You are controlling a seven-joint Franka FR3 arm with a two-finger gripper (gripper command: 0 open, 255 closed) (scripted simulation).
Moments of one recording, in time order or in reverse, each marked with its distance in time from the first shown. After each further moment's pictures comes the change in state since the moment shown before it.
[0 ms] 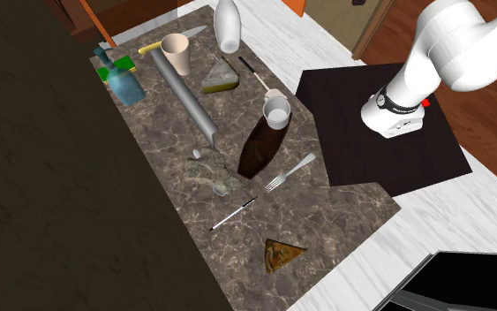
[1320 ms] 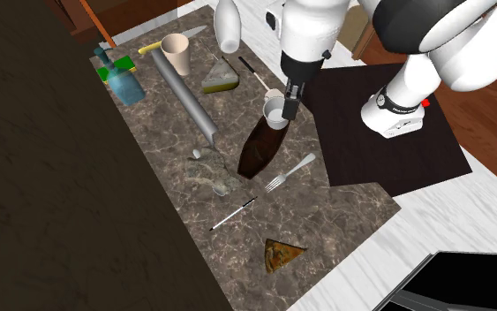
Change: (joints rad) arm -0.006 0.415 0.300 -0.083 0.128 0.457 0.567
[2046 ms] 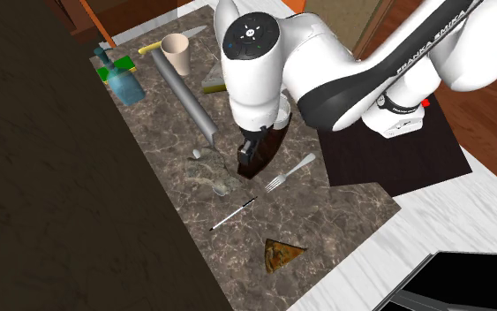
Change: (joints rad) arm 0.002 0.429 0.094 0.196 -0.102 0.194 0.367
